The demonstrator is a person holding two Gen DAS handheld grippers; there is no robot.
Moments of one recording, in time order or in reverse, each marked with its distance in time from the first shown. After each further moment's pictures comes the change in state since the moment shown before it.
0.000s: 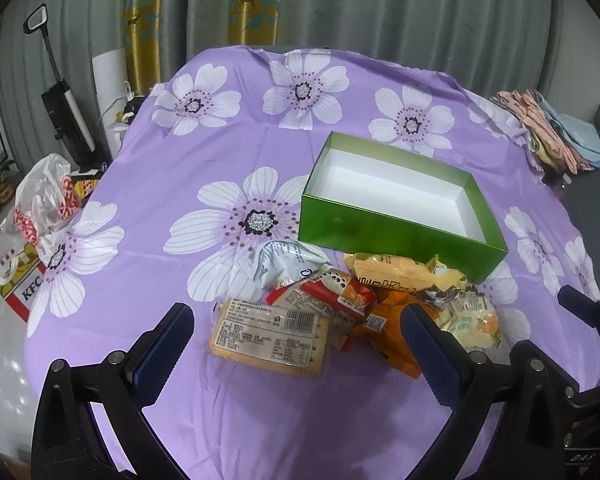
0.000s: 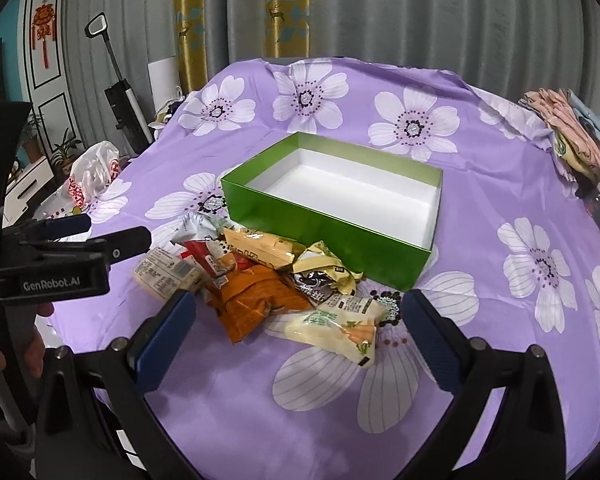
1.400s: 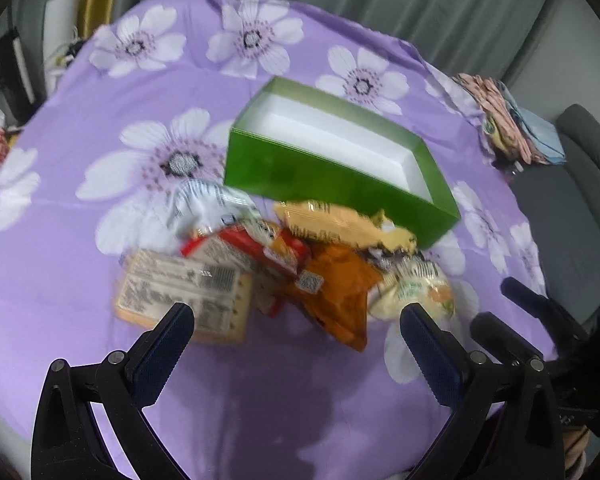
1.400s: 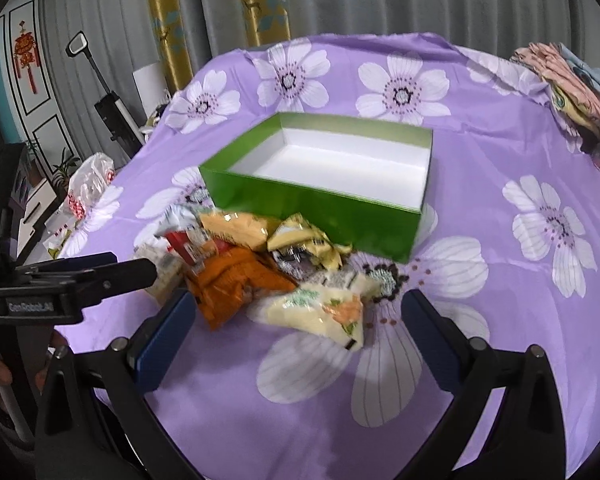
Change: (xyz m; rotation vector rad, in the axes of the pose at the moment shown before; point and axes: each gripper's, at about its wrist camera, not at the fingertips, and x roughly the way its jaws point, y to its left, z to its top) left arm 0.038 -0.010 -0.020 -0.049 0.163 -0.289; right arm 0.023 -0.034 -0.024 0.107 0.067 0.065
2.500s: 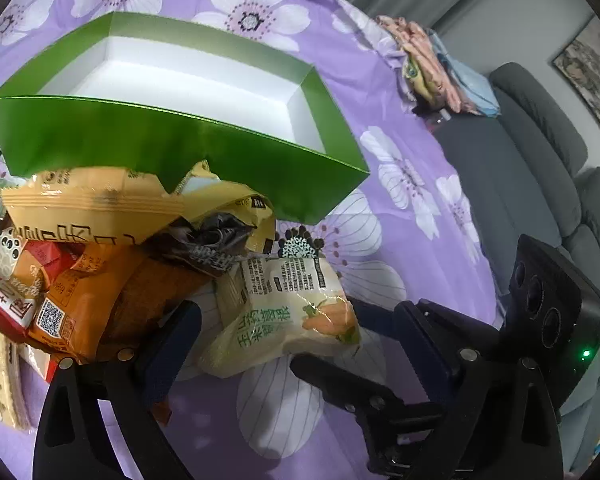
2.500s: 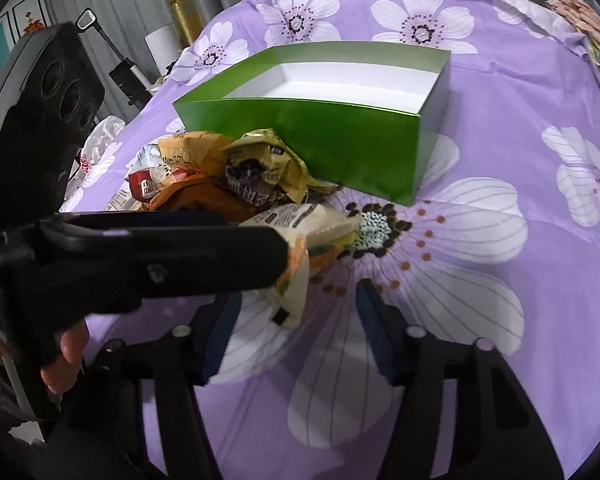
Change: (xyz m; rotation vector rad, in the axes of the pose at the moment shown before) left arm 0.102 -0.083 0.019 0.096 0.197 -0.300; right arm 0.063 -0.053 -0.022 -0.011 0.144 0.154
